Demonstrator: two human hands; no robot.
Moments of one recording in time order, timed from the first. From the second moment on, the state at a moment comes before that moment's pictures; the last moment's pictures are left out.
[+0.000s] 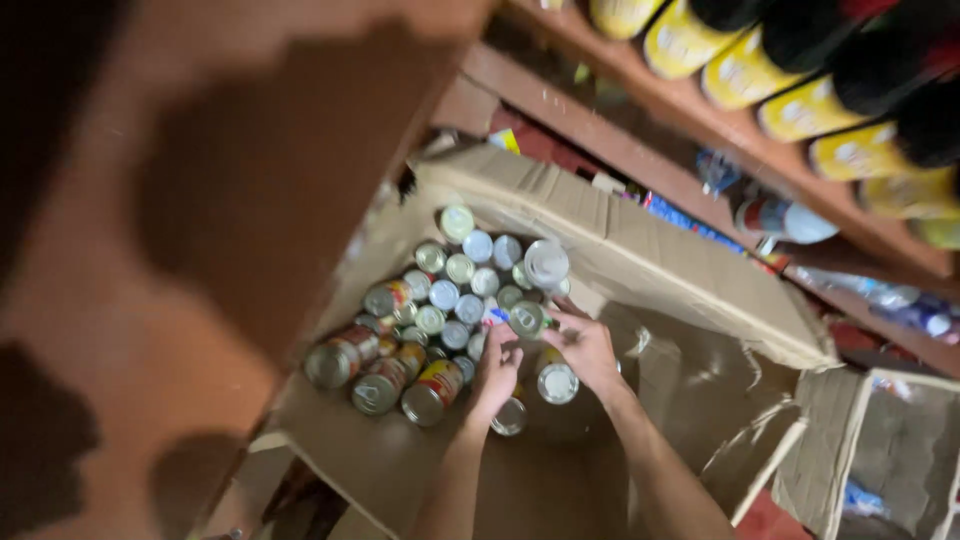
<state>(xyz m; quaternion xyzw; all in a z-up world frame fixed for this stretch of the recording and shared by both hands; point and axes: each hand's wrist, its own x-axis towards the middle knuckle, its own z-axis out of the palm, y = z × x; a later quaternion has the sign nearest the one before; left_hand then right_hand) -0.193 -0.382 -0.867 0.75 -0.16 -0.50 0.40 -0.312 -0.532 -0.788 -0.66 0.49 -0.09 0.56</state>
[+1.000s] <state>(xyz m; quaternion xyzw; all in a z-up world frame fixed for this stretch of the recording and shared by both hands) -0.187 -0.320 -0.182 0.54 -0.17 -0.39 0.72 -0.311 -0.479 -0.189 -0.61 0.15 -0.22 0.75</state>
